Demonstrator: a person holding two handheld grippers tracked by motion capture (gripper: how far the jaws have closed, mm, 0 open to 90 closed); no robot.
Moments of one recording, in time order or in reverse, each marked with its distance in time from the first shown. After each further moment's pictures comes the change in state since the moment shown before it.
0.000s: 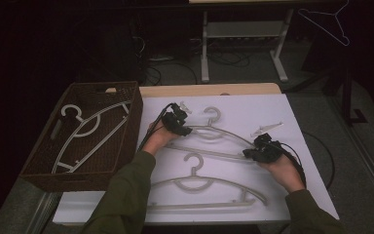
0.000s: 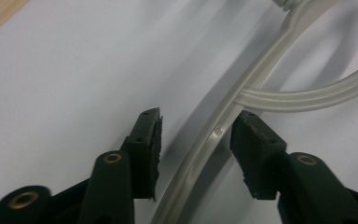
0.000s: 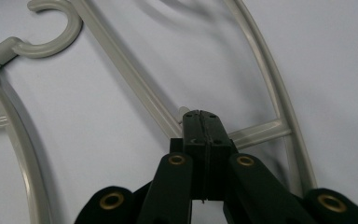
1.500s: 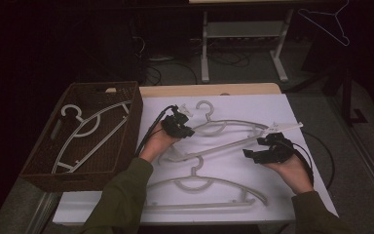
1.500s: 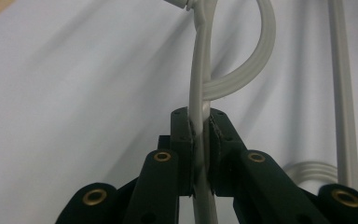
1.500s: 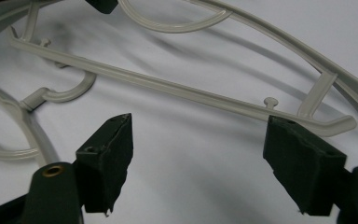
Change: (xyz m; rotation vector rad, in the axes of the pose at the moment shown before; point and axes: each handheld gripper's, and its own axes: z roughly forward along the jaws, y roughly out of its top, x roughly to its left) left arm -0.027 0.003 -0.040 -0.063 -0.117 -0.008; right arm -0.004 -0.007 -0.032 -0.187 -0.001 0.038
